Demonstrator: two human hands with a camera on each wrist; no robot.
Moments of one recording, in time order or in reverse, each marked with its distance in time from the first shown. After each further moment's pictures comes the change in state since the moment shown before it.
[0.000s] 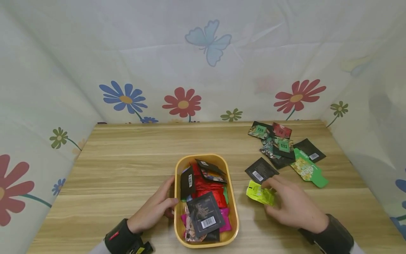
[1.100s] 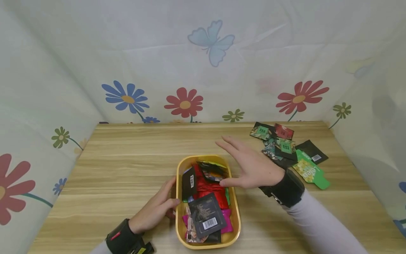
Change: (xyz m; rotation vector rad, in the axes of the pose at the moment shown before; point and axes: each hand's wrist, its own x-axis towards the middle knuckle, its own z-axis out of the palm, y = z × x) left_hand -0.001 0.001 0.000 -0.002 0.005 0.006; right_hand 0.120 -0.052 -0.019 0.036 -0.111 -0.263
